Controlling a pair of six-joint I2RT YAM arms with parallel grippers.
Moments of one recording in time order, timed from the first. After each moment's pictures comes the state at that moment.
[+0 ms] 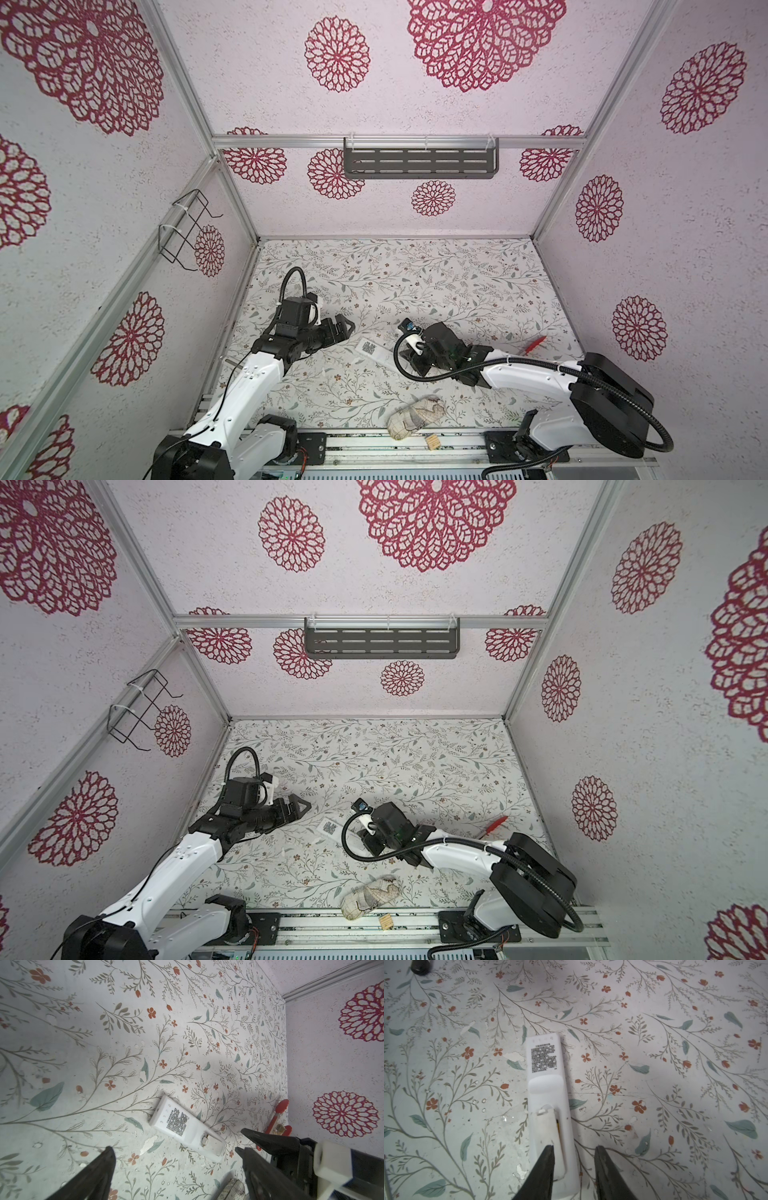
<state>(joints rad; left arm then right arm) -0.24 1.06 0.65 -0.43 0.40 -0.59 0.93 1.40 0.64 0.03 -0.01 0.07</state>
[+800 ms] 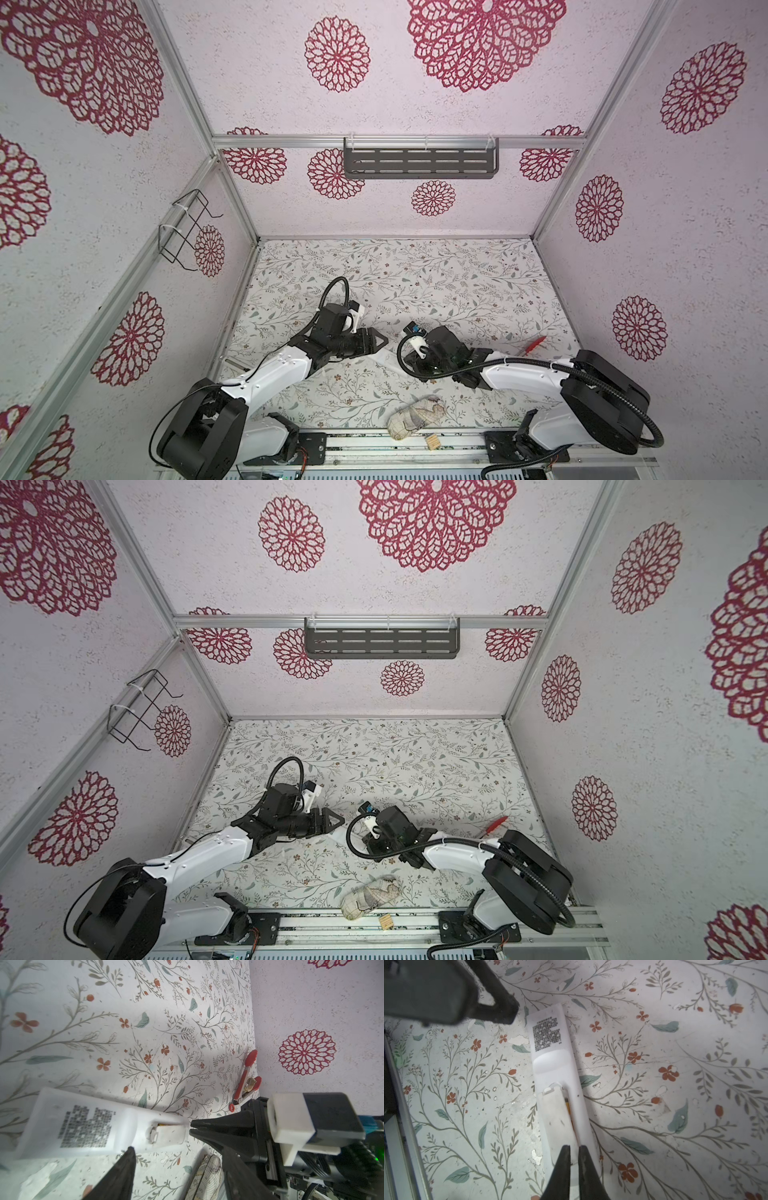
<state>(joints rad) -0.53 1.29 0.57 -0.03 0.52 -0.73 0.92 1.43 0.58 0.09 -0.12 0.22</state>
